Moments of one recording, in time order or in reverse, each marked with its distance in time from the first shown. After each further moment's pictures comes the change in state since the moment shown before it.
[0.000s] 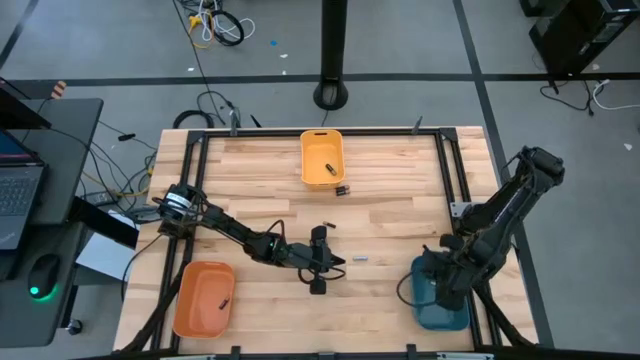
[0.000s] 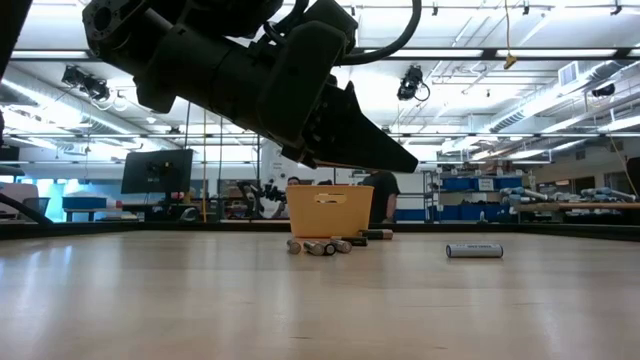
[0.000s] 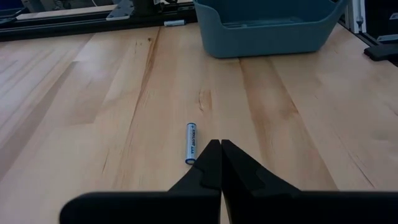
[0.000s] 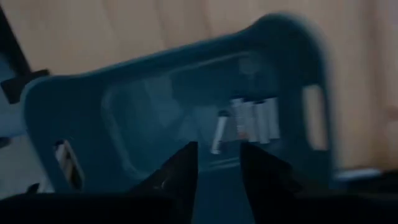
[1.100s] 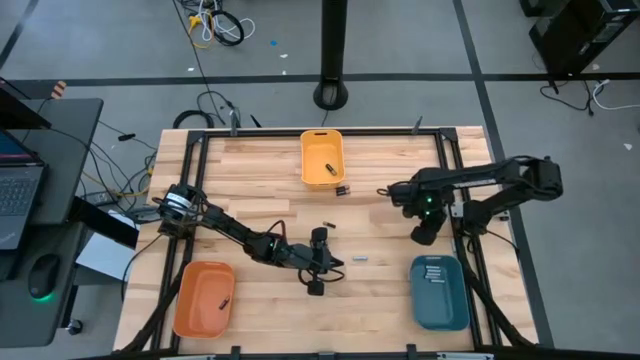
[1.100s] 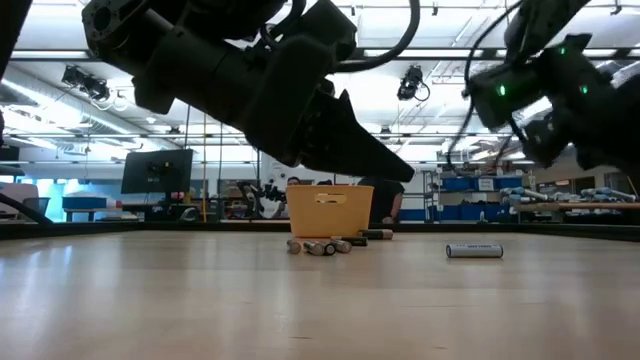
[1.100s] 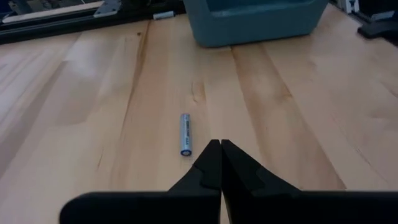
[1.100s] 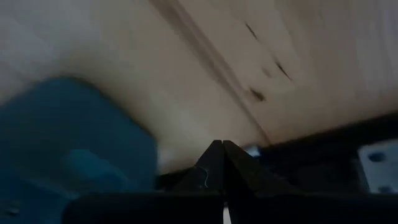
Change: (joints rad) left arm 0.000 0.000 0.000 -0.035 0.025 0.054; right arm -1.064 0.084 -0.237 -0.165 -0.300 -0.799
